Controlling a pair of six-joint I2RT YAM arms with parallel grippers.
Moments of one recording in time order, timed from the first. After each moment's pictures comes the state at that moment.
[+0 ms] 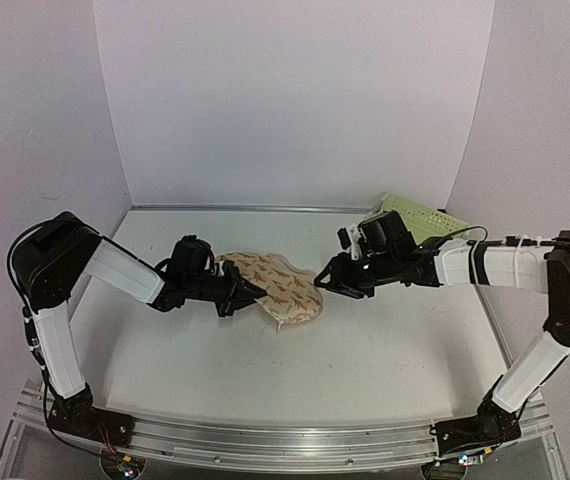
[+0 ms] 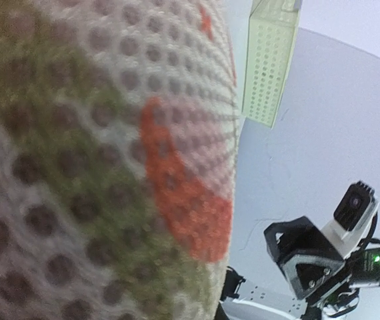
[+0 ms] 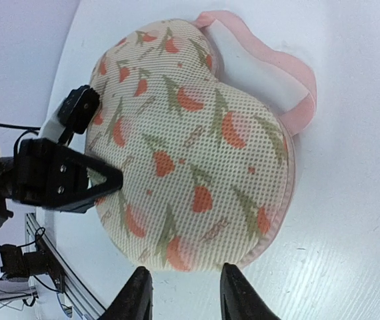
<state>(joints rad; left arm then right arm) -0.66 1.90 0.86 0.54 0.63 -1.42 0.70 1.62 0.99 -0.13 -0.29 0.72</state>
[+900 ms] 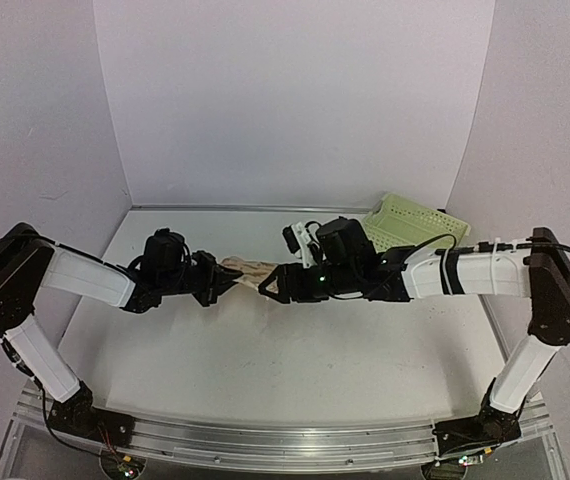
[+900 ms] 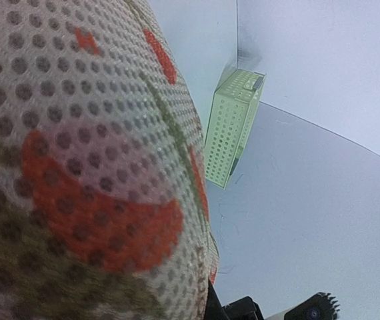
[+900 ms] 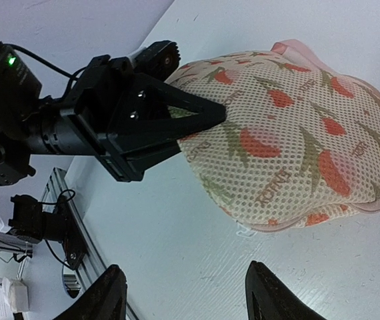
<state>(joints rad) -0.62 1.63 0.71 0.52 0.39 -1.65 0.93 1.71 1.11 0.03 -0.25 0.62</state>
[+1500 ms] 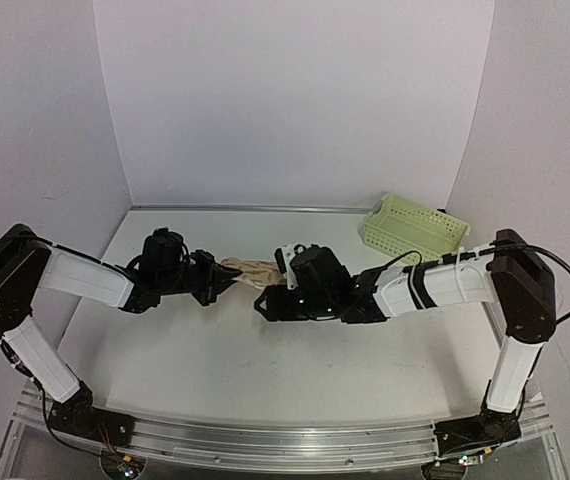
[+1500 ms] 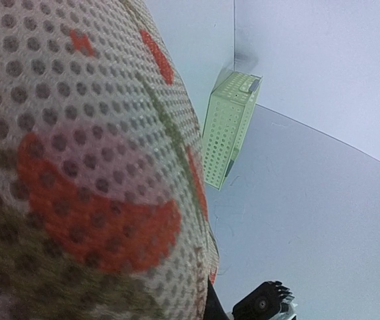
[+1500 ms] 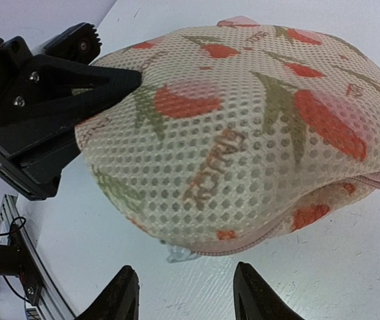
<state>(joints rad) -0.62 1.61 0.70 0.52 0.38 -1.67 1.01 1.85 1.12 0.10 -0.01 0.70</state>
